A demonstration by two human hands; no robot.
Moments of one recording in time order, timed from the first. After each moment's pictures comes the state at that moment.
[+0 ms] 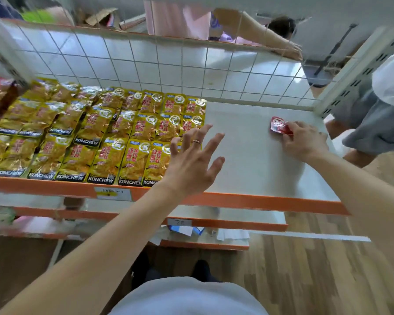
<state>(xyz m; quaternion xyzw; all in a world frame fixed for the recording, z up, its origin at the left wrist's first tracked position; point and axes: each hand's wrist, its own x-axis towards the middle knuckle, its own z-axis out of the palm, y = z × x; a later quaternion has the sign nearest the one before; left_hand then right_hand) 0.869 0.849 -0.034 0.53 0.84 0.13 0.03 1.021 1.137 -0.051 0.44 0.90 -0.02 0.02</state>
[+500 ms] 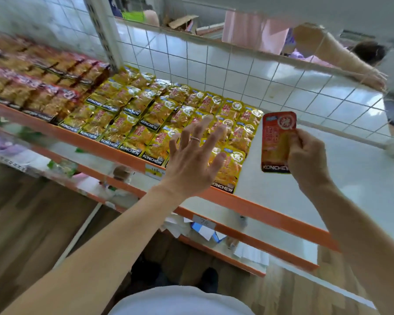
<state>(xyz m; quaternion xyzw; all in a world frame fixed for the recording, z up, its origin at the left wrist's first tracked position) 0.854 0.773 -0.015 0.39 0.90 0.20 -0.06 0.949 0.996 -0.002 0.28 0.81 -0.46 -0.23</state>
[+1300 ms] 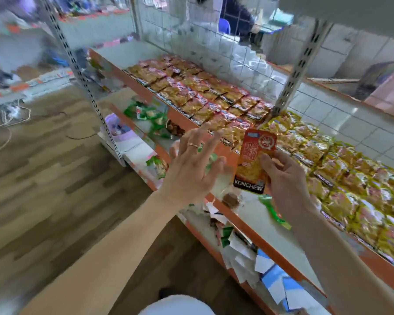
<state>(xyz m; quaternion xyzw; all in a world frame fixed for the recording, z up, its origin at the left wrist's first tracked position) 0.718 0.375 0.013 0.21 0.94 0.25 -0.13 0.745 0.577 0.024 0.16 0.67 -0.72 -0.07</state>
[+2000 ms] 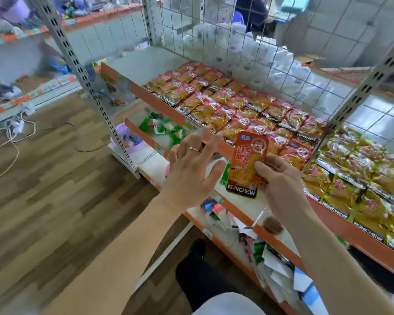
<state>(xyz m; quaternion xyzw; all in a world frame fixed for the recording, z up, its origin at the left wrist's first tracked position) 0.573 0.242 0.008 0.22 0.94 0.23 -0.09 0.608 0.435 0.015 0.21 0.61 -0.76 -0.02</state>
